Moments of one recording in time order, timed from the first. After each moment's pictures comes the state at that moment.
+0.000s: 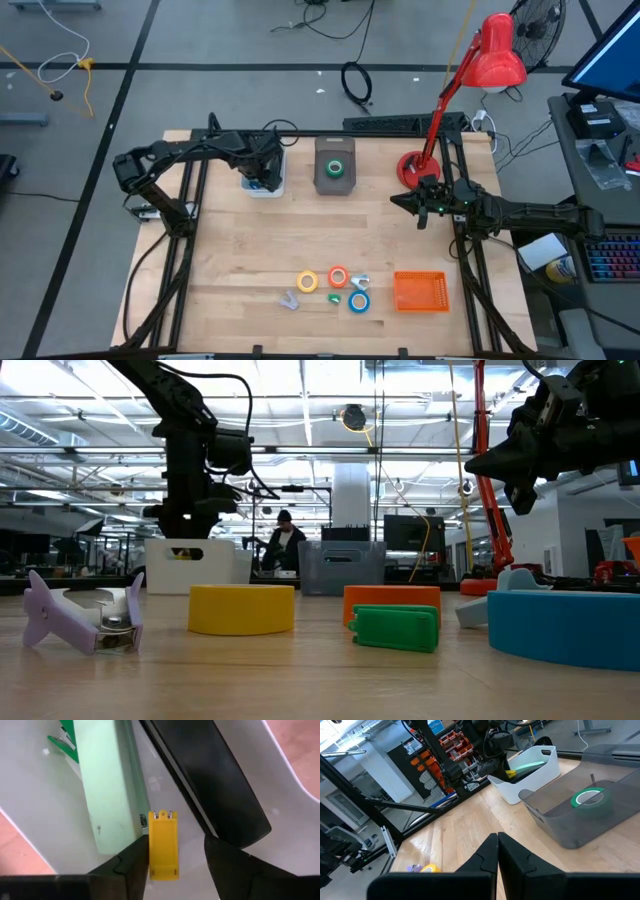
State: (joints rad) left arm 0.55 1.58 1.01 -0.86 -0.07 -0.40; right arm -0.22 0.43 0.12 0.21 -0.08 0.54
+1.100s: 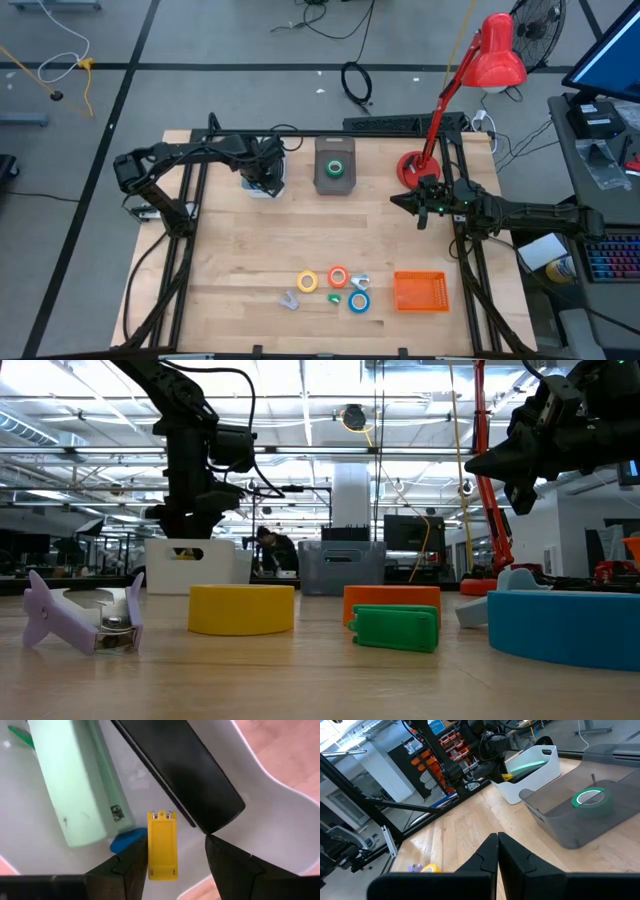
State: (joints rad) left arm 0.51 1.58 1.02 -0.86 -0.03 -0.42; right arm -0.22 0.43 0.12 0.21 -0.08 0.54
